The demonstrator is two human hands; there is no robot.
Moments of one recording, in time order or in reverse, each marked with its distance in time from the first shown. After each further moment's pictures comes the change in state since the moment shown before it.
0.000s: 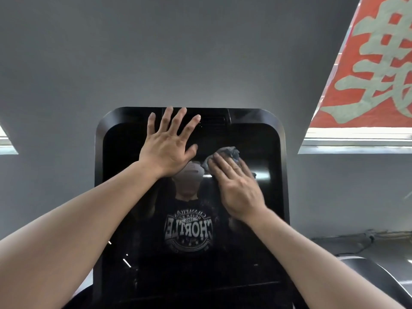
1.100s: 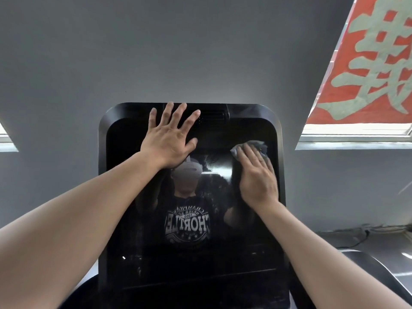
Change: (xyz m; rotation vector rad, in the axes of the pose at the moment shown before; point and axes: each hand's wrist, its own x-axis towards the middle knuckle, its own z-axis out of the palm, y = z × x) left_hand 0.000 0.001 -0.012 -0.012 -0.100 -0.014; right_hand -0.014 0.022 -0.019 0.054 0.040 0.400
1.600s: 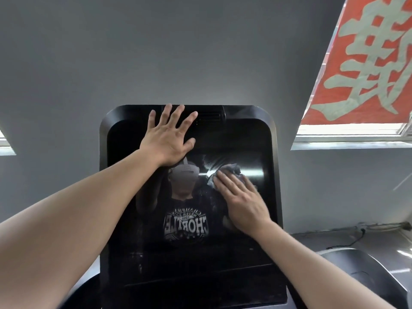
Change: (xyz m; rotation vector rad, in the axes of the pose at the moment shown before) left_hand -0.001 0.000 -0.007 -0.012 -0.050 0.005; right_hand -0.061 -0.005 0.013 -0.133 -0.174 -0.380
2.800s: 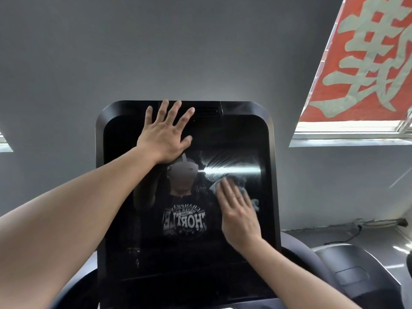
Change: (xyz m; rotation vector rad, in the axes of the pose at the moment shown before) left_hand -0.002 0.001 0.002 0.026 -0.004 -0.008; right_hand -0.036 -0.029 0.031 0.025 0.053 0.175
